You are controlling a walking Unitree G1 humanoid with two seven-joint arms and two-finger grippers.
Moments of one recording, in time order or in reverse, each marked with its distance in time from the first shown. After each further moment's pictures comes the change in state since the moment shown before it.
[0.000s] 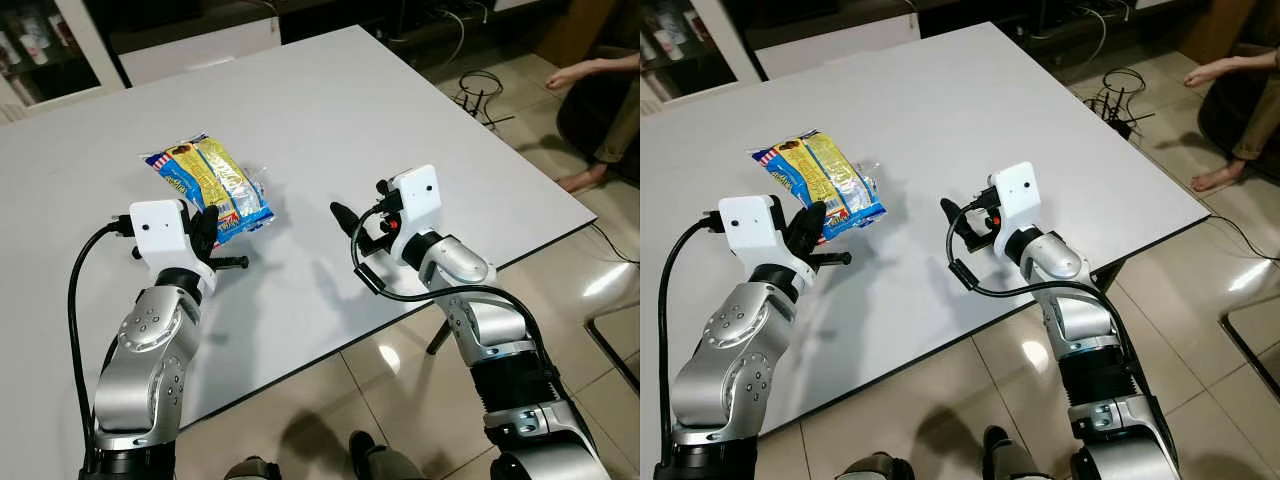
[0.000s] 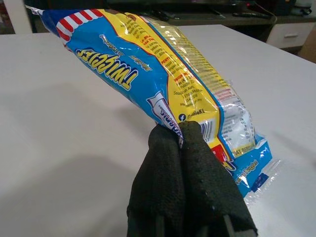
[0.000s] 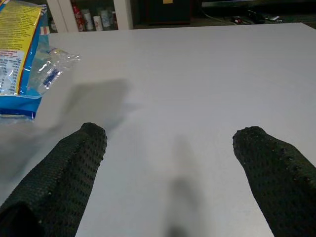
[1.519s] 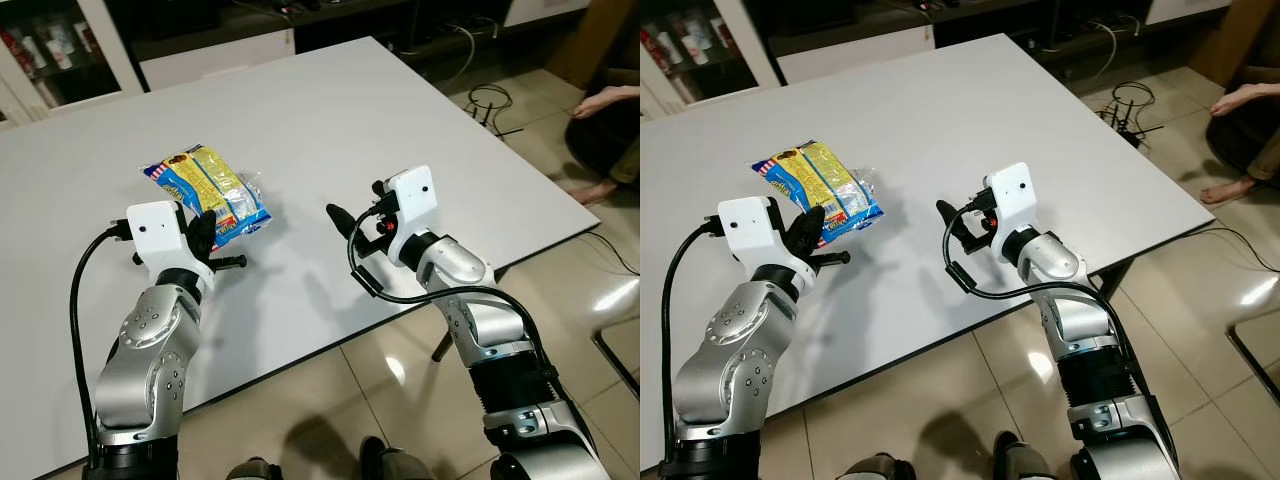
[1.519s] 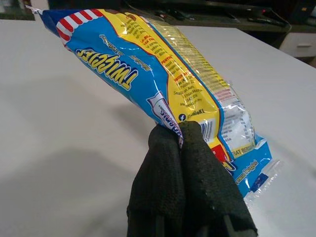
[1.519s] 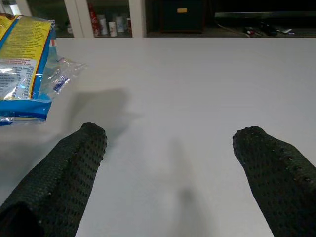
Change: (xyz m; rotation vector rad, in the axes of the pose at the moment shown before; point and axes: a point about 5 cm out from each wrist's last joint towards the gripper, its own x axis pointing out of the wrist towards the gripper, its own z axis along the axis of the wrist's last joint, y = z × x) left arm 0.003 0.004 -0.005 -0.063 0.044 0.037; right arm 0.001 0.003 0.000 -0.010 0.002 0.017
